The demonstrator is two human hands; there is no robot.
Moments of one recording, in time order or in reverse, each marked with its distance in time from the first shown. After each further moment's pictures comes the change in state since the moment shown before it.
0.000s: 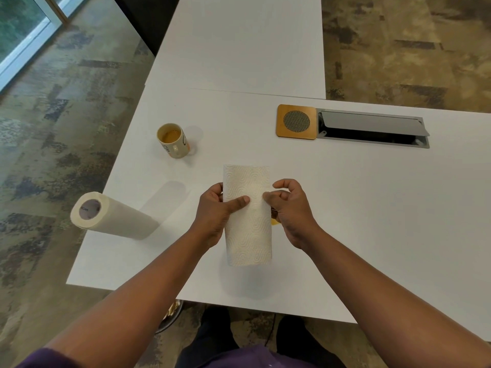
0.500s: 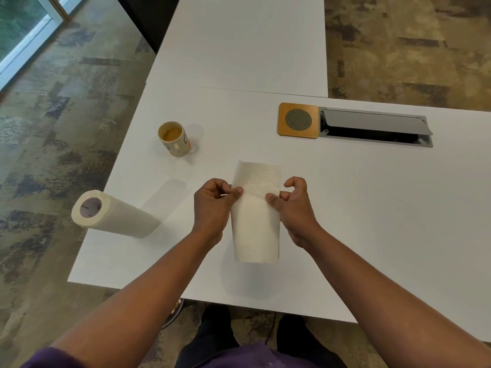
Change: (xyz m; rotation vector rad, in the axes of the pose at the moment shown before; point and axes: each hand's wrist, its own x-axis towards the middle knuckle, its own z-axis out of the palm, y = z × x) left_hand -0.002 0.003 0.007 0.041 0.213 0.164; right_hand 0.004 0.004 -0.005 -0.111 0.041 -0.004
